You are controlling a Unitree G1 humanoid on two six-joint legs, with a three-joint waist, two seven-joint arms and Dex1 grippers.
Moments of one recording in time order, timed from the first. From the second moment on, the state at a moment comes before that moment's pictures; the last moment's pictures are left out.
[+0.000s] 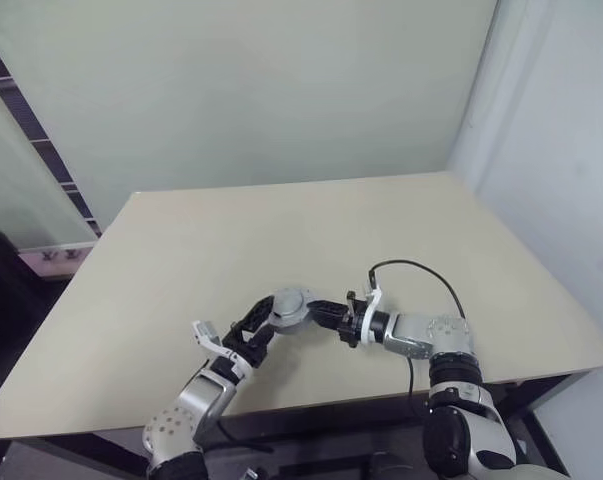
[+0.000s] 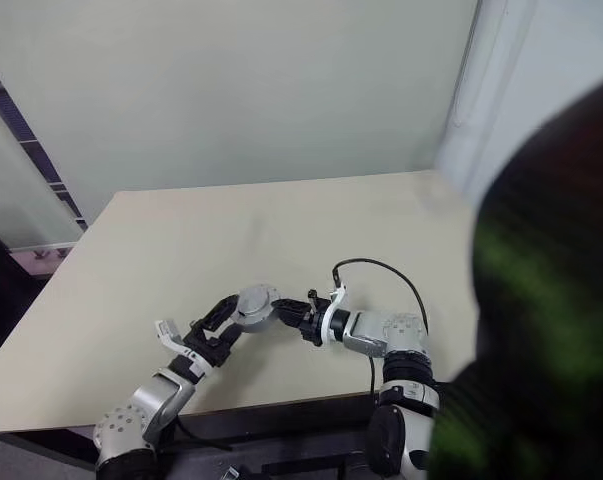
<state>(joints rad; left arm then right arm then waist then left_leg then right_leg) -0.11 -0.04 0.54 0.13 -1.20 0.92 -0.27 -0.65 0.14 -0.51 0.54 0.84 1.34 0.23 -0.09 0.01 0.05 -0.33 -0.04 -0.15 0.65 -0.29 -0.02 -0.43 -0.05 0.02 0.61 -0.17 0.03</state>
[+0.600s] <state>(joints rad) -0.15 -0.01 0.51 0.27 -1.21 0.93 -0.39 -0.63 0.14 -0.48 0.50 0.87 1.36 0.18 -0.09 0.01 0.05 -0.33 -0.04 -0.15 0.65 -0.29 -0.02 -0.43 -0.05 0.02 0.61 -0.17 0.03</state>
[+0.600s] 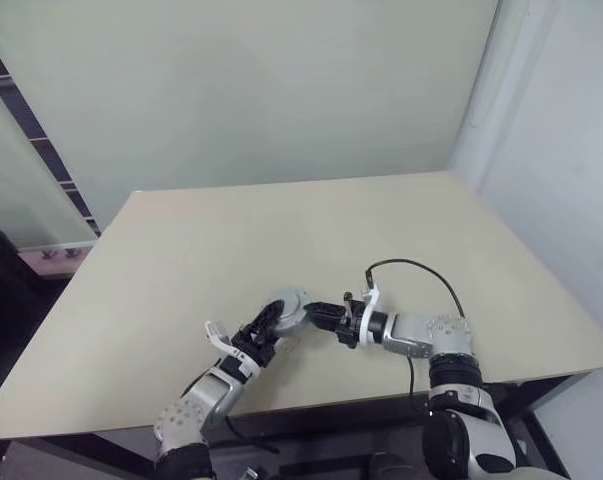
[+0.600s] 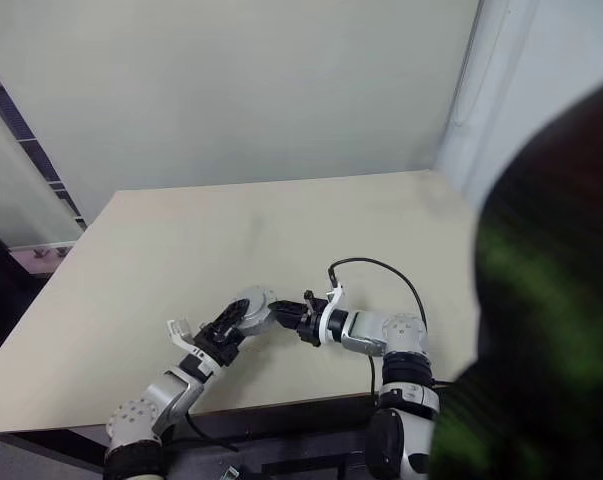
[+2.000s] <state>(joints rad) -0.24 0.13 0.50 0.31 -0.73 0.34 -0.28 -0.44 0.05 0.07 0.21 0.53 0.73 0.47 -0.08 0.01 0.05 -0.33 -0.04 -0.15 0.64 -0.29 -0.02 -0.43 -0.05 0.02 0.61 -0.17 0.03</state>
